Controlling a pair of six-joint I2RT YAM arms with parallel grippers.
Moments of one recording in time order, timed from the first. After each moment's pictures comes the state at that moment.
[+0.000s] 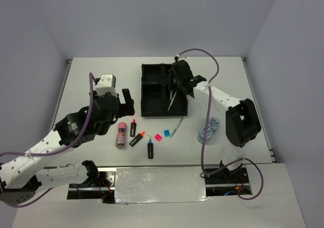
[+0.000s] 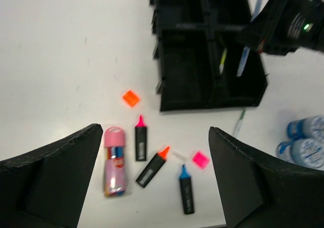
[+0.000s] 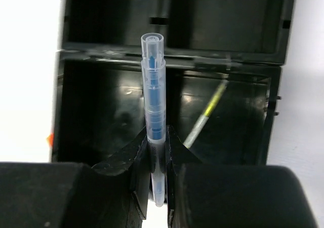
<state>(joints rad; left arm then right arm) -0.94 0.95 1.23 -0.77 -0.74 -0.60 0.54 1.75 1.37 -0.29 0.15 0.46</state>
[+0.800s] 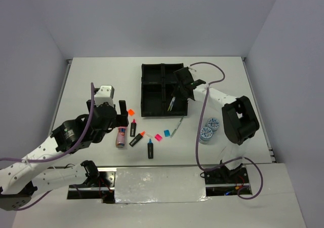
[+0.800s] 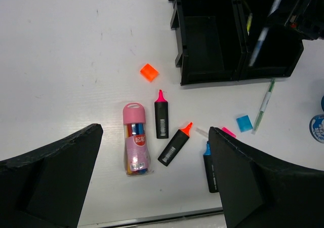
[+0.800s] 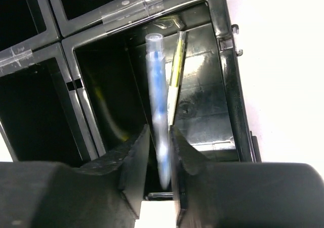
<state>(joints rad) -0.94 0.85 1.09 -0.89 -0.70 -0.60 0.50 1.81 1.29 -0.36 0.20 0.80</state>
